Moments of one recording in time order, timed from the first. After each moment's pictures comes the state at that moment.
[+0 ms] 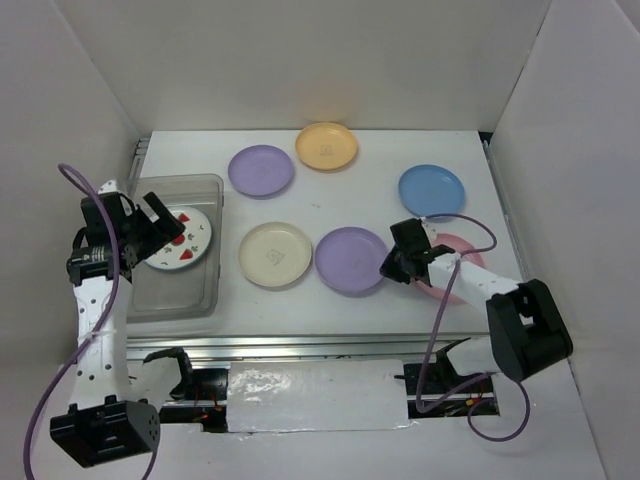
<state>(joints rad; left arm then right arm) 0.27 0.95 1.05 -0.81 0.12 -0.45 0.38 1.36 0.64 -0.27 0.09 0.91</state>
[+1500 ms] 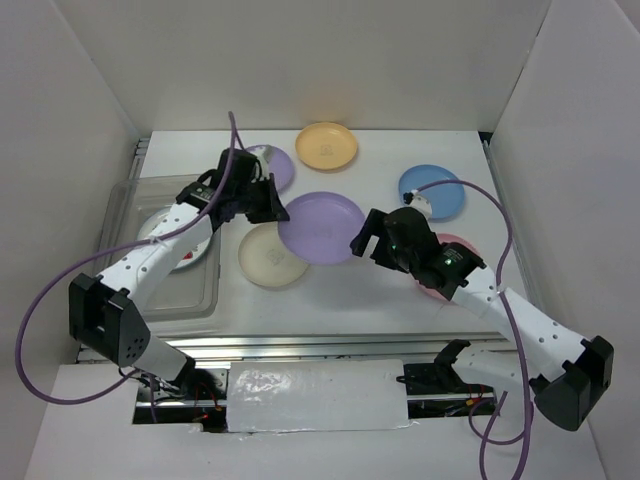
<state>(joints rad) -0.46 1.49 1.35 -0.61 0.23 -0.51 0.68 1.03 0.95 -0.61 0.27 0.88</state>
